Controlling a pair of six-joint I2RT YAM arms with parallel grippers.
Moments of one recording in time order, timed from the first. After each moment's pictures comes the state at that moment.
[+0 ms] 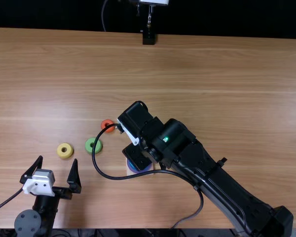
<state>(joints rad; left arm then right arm) -0.05 0.01 0.02 -0.07 0.07 -0.13 0.78 1.77 1.71 -1.20 0.00 0.02</state>
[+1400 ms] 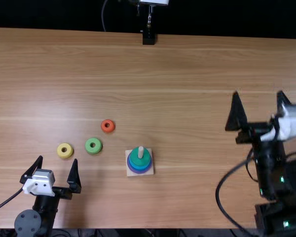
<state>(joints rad) -0.05 0.01 0.02 -0.07 0.07 -0.13 0.13 0.80 0.86 0.09 0.07 0.02</state>
